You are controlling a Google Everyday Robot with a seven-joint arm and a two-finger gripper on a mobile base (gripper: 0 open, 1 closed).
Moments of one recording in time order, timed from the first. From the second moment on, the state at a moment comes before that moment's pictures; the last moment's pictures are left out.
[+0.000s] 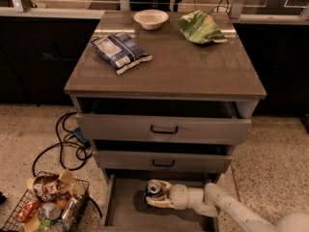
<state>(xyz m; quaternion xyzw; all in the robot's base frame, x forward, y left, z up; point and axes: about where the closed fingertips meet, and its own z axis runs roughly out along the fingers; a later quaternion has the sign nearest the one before) 0.483 0.002 0.368 -0.44 0.52 0.51 0.53</state>
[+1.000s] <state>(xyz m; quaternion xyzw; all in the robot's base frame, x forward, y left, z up) 0.512 0.074 0.269 -0.50 0.53 0.50 0.47</state>
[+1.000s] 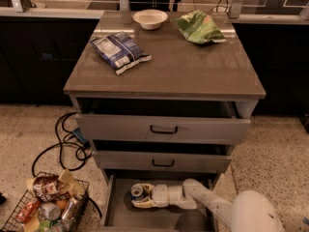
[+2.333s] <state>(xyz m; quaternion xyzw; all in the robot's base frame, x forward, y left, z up) 0.502 0.076 0.179 -0.44 0.60 0.49 0.44</state>
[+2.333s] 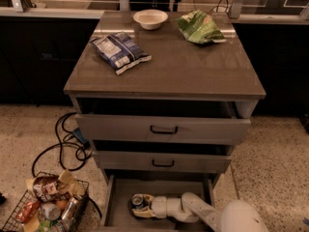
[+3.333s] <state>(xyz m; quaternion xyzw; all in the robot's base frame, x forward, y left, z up) 0.499 0.083 0.179 -0.44 0.60 0.50 0.44</state>
